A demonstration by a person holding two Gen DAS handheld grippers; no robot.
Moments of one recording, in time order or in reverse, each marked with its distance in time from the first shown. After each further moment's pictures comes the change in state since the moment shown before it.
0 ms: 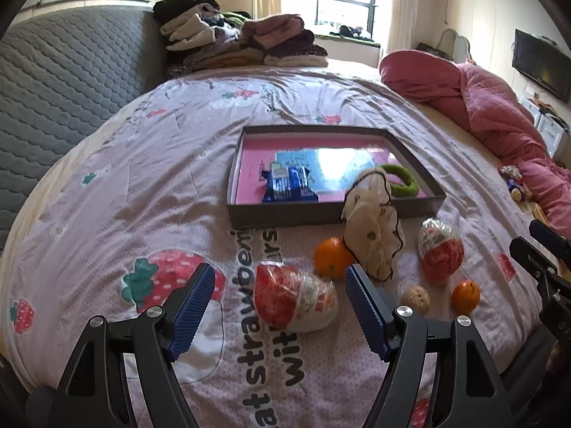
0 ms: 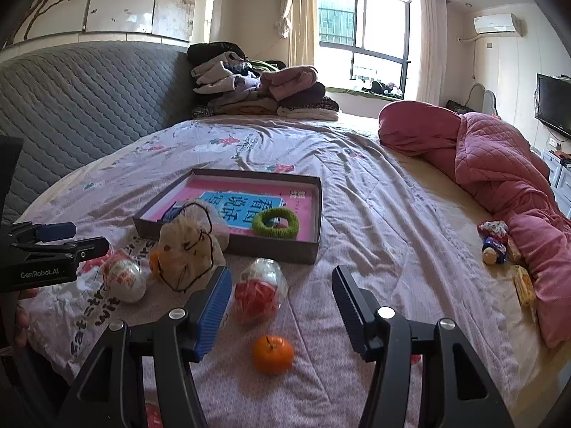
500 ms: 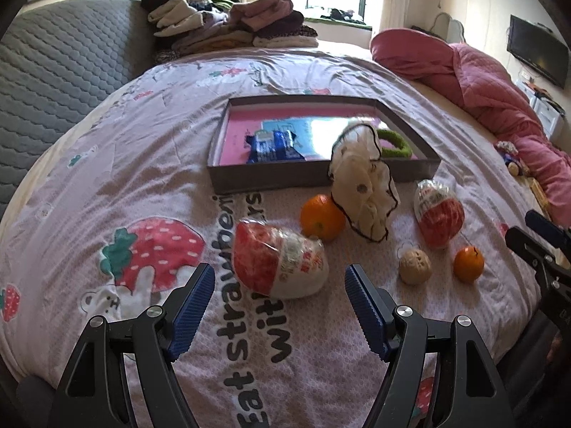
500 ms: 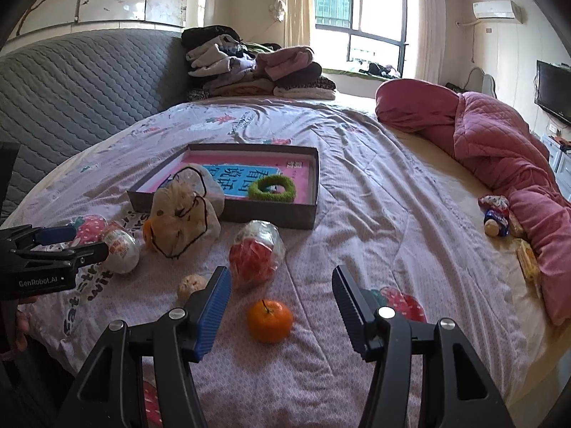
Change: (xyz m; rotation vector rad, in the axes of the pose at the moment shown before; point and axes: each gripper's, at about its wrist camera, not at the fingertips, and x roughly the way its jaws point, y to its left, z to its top) left arm 0.016 -0.013 -0.027 0.033 0.064 -0.021; right arm 0.009 -0.004 -0.023 0.021 0.071 -0.004
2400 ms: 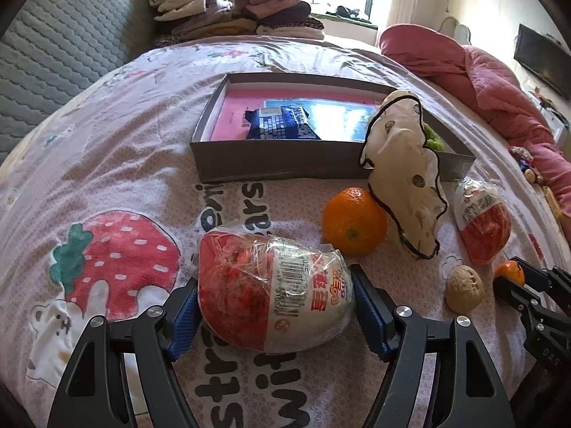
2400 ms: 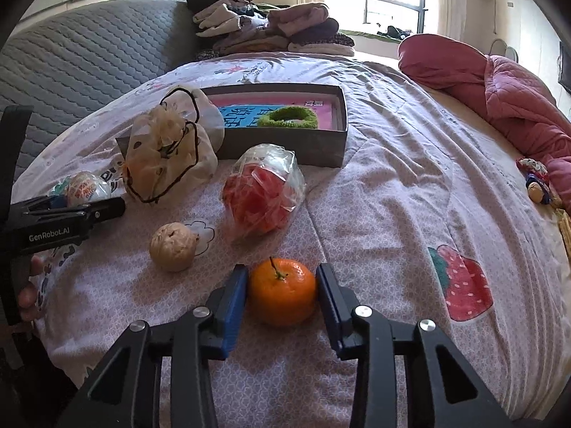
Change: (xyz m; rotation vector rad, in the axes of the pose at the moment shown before) left arm 0.069 0.015 0.000 -0.053 0.010 -0.033; right arm 0.068 0.002 -0.030 -0.005 0.148 0.086
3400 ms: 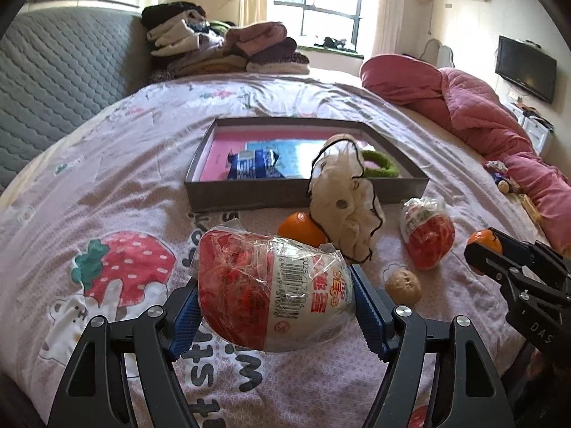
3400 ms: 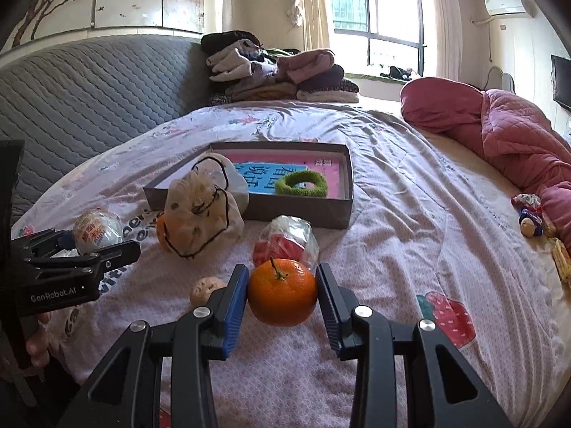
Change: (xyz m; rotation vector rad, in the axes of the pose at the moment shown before) left arm -0.058 -0.025 -0.012 0.032 -0.152 -0.025; right arm -0.040 0.012 0.015 -0.016 -0.198 0.025
